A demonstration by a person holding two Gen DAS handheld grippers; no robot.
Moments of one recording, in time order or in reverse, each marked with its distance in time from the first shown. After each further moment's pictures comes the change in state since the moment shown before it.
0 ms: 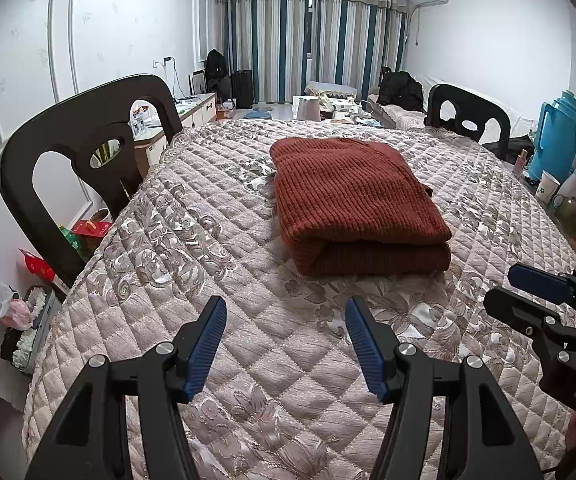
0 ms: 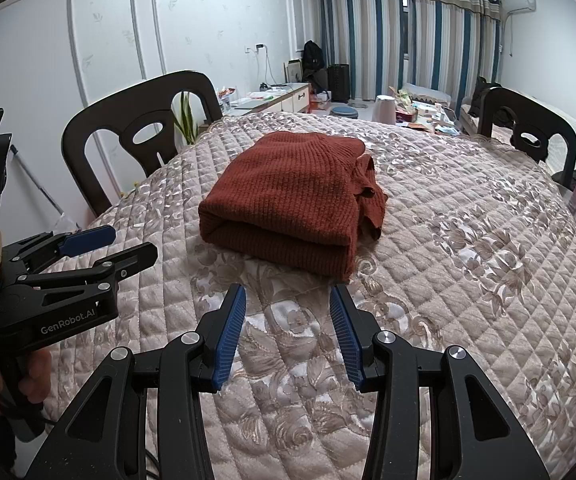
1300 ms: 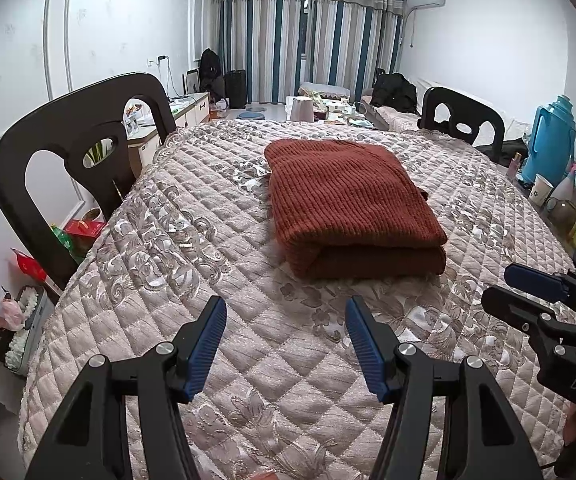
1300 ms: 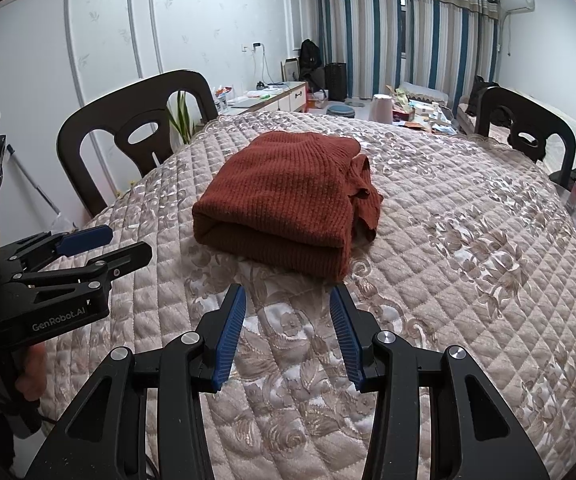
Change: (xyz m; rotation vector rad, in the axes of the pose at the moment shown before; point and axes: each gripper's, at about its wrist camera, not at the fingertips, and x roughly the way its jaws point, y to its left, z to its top) left arm 0.002 0.003 0.003 0.000 -0.005 -0.030; right arm 0.001 -0.004 0.001 0.008 0.001 -0.010
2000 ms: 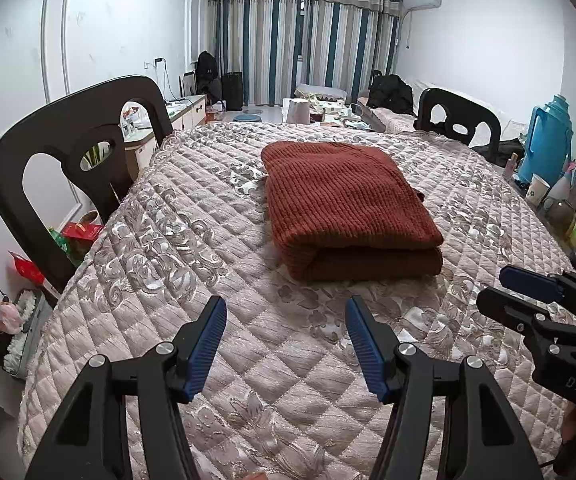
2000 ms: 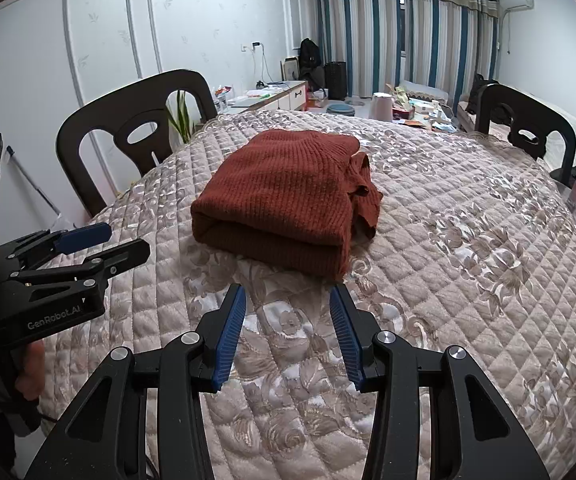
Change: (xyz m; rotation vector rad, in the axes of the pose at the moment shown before) left arm -0.001 0.000 0.001 0.002 -0.006 -0.014; right arm 0.001 -0.002 -0.001 0.005 0.003 0.004
